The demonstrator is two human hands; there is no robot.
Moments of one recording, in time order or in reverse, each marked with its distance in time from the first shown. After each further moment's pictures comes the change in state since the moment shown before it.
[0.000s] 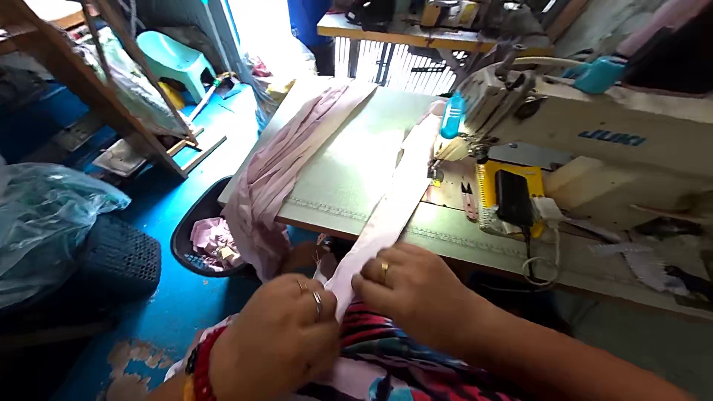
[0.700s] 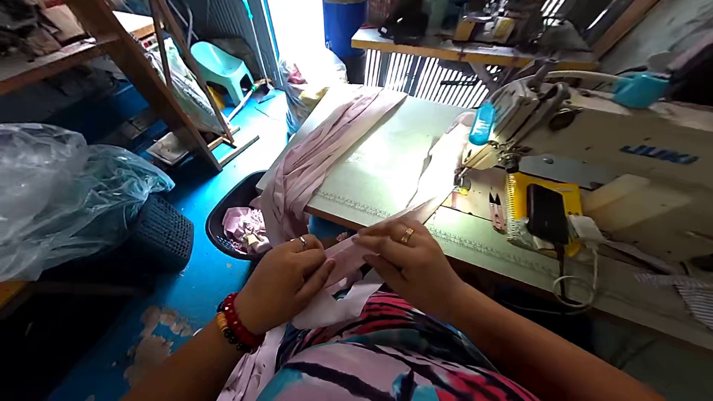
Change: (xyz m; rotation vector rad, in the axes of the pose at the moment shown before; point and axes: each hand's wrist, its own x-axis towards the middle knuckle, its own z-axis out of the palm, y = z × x) left_hand -0.036 -0.013 -0.002 -0.003 -0.014 -0.518; right_hand 0.011 0.007 0.040 0.269 0.191 0.186
